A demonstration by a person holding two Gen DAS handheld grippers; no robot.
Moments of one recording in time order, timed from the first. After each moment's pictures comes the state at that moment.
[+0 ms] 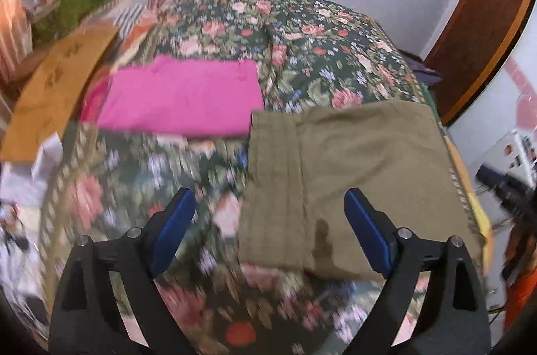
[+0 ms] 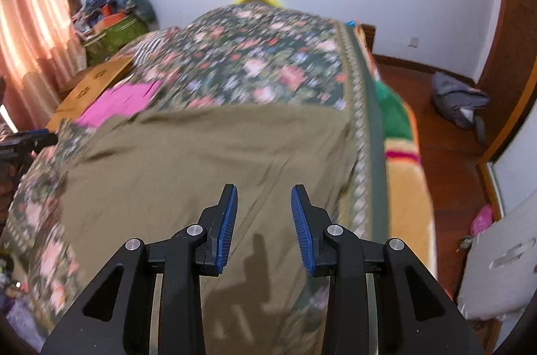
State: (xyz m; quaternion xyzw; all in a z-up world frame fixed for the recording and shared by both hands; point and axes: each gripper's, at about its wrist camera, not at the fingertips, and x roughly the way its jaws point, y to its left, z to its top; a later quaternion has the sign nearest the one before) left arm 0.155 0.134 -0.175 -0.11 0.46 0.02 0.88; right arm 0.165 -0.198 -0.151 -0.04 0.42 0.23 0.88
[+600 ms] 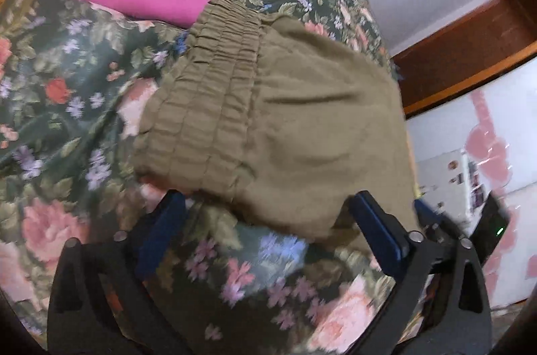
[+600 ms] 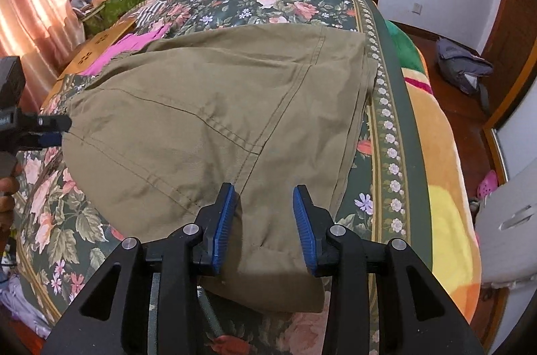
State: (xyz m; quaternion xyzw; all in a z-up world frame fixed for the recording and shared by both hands) left arm 0.155 0.108 -0.249 -0.30 0.52 -0.06 0.80; right arm 0.130 -0.193 -0.204 -0.05 0.47 0.22 0.85
